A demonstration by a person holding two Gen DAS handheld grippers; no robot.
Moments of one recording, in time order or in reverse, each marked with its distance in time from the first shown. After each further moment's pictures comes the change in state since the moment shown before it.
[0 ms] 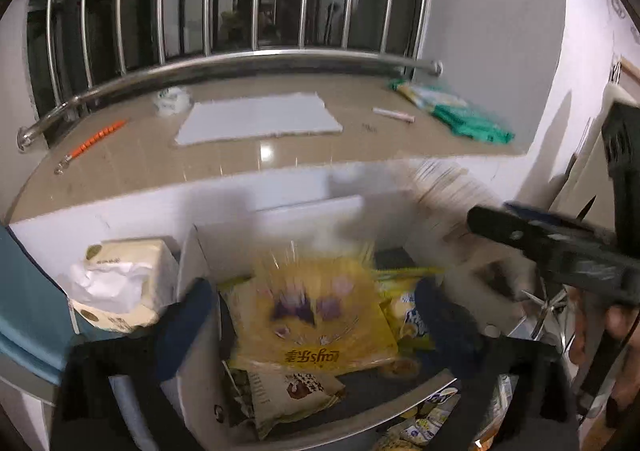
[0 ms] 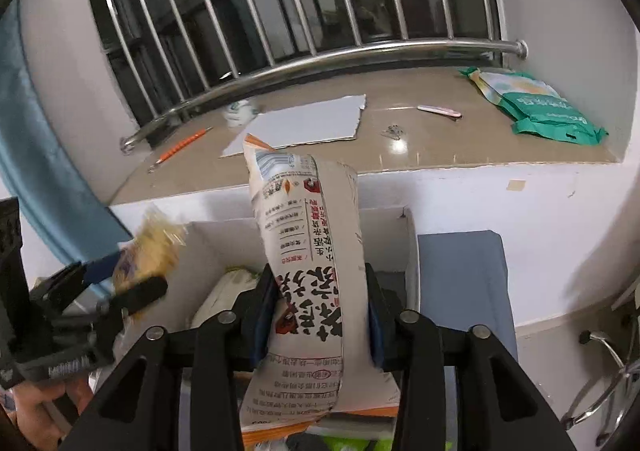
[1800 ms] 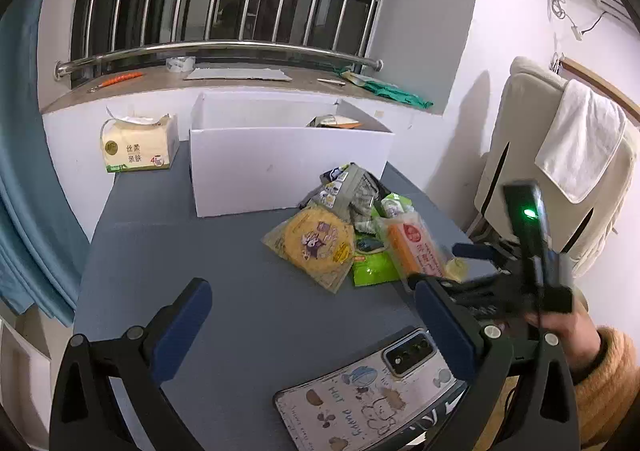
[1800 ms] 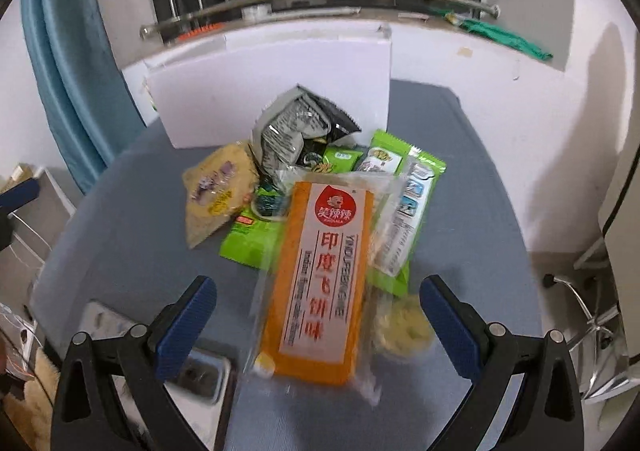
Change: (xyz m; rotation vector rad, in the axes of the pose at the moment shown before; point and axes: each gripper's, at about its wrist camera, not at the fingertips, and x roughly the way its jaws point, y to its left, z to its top) left arm -0.173 -0.026 -0.253 -0.030 -0.090 -0.153; right arm -0.071 0.023 -0.256 -0.155 0.172 -0.137
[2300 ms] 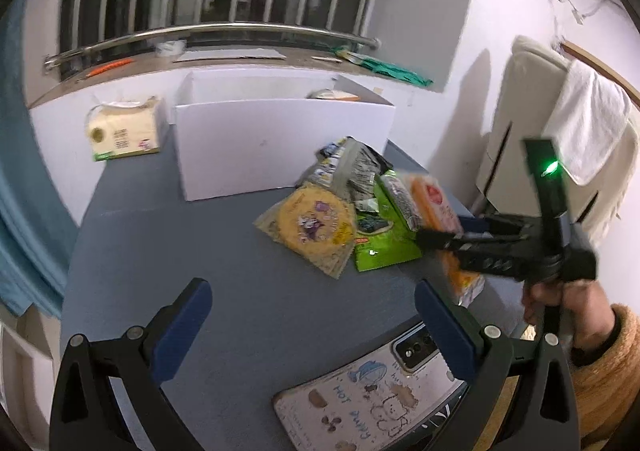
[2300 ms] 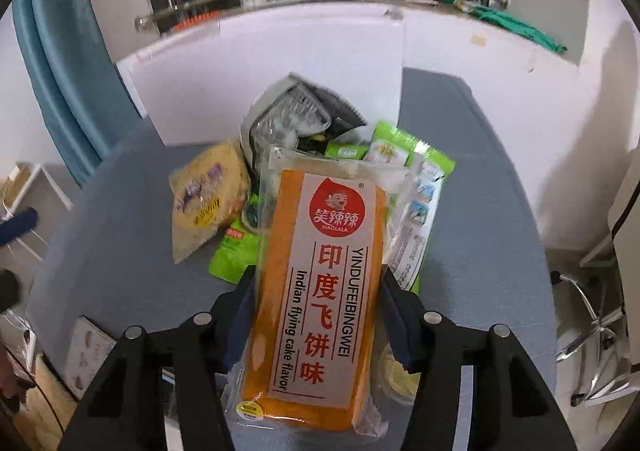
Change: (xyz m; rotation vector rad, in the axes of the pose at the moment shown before) left arm 0.031 -0.004 -0.002 0.044 0.077 -0.026; right arm -0.005 -0.010 0.007 0.029 -0.029 0.048
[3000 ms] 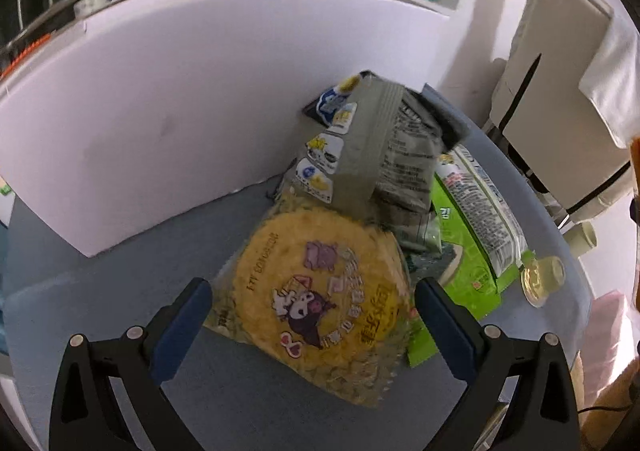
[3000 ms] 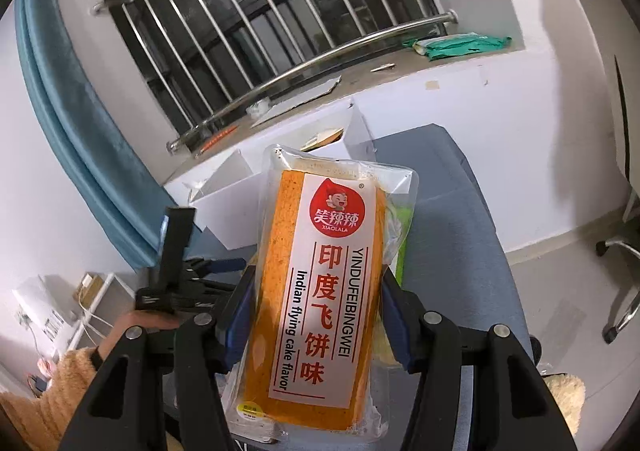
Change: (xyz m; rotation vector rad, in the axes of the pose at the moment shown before) left arm 0.165 0.010 0.060 0.076 0.298 -0.032; right arm -0.102 -0.063 -0.019 0.269 -0.255 0.227
